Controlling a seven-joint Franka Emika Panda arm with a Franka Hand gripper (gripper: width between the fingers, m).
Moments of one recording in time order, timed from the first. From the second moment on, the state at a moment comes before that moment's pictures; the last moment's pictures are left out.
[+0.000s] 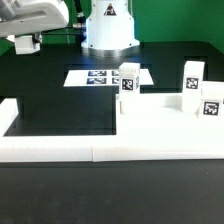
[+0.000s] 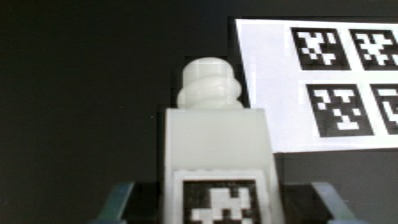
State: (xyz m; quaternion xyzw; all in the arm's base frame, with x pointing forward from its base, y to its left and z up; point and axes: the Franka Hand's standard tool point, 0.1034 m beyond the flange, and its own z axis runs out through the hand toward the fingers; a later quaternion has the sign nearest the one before) arm 0.393 -0.189 0.101 -0.94 0.02 0.34 0.08
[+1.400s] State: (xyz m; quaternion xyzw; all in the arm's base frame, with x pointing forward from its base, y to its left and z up) arm 0.601 -0.027 0.136 -0.96 0.09 -0.26 -0.03
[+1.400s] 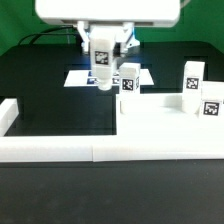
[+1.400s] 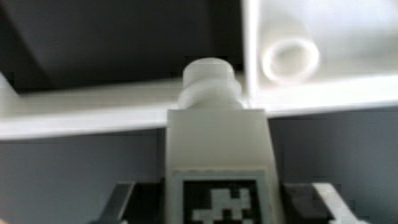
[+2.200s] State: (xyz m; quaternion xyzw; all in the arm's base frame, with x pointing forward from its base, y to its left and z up) arm 0.607 -0.011 0.138 -0.94 0.08 -0.32 -0.04
